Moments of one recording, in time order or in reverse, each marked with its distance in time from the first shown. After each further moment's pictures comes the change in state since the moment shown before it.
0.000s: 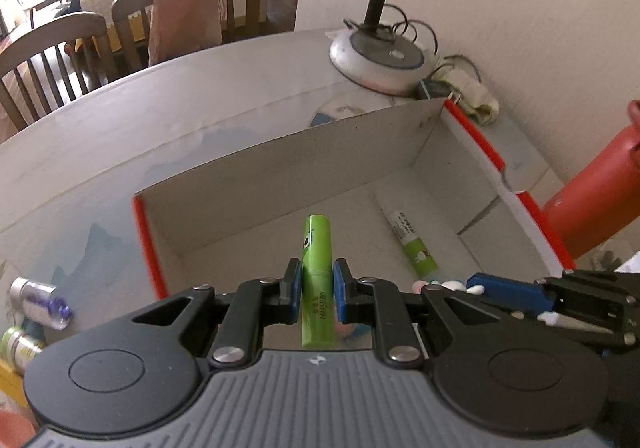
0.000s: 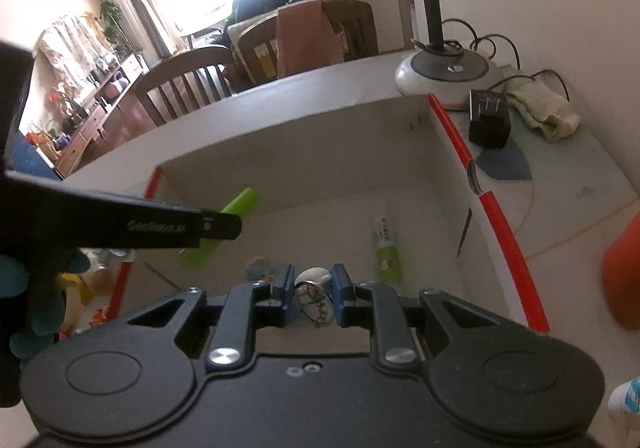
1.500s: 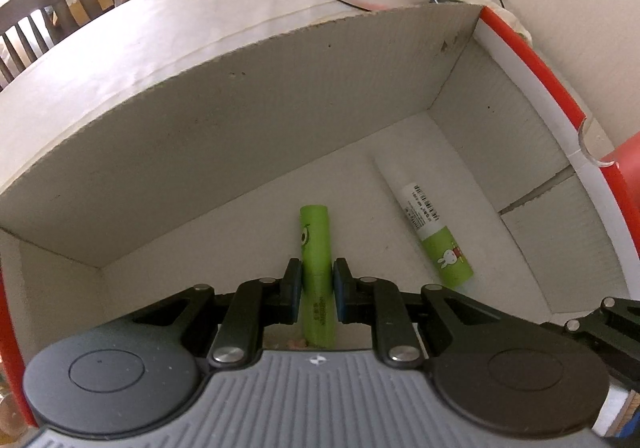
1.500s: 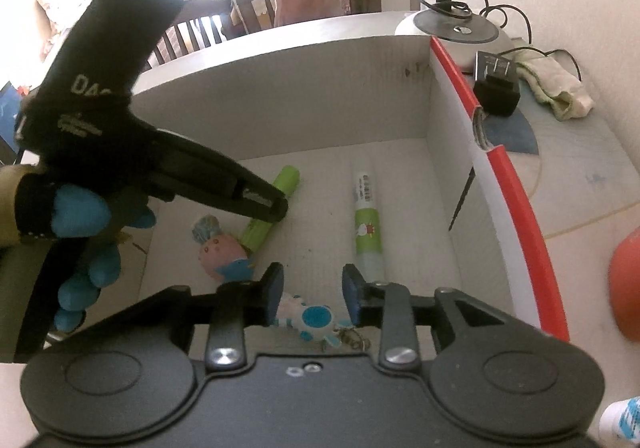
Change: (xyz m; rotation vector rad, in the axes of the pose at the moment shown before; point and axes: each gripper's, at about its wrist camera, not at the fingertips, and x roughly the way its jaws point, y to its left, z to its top) left arm 0.098 -0.026 0.012 0.046 0.173 0.032; right arm 0.032 -0.012 -0.013 -0.076 0.109 -0.033
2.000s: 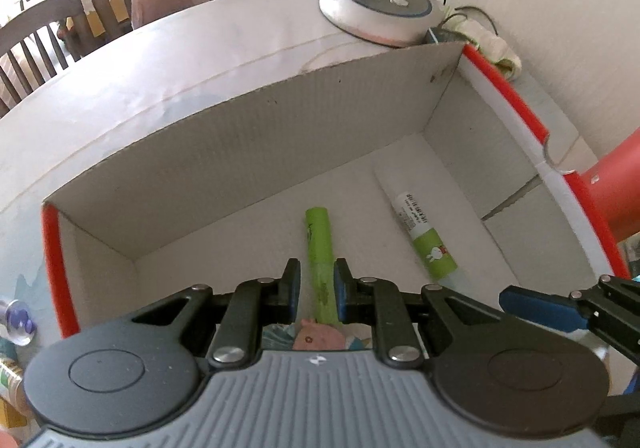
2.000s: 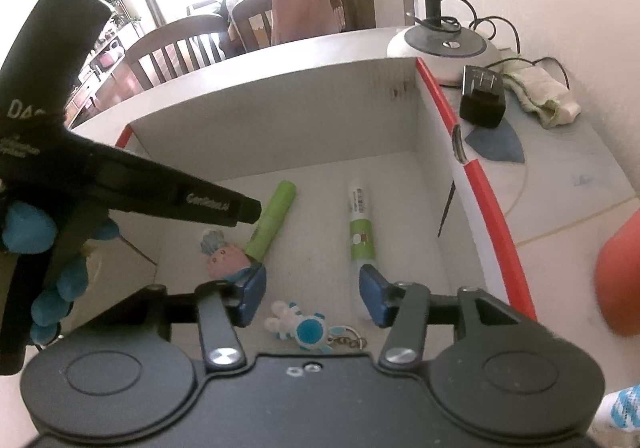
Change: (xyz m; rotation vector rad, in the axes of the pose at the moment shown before) left arm -0.041 0.003 -0.013 -0.021 -0.067 0.003; right arm -0.020 -0.001 0.001 0.019 -0.043 0.004
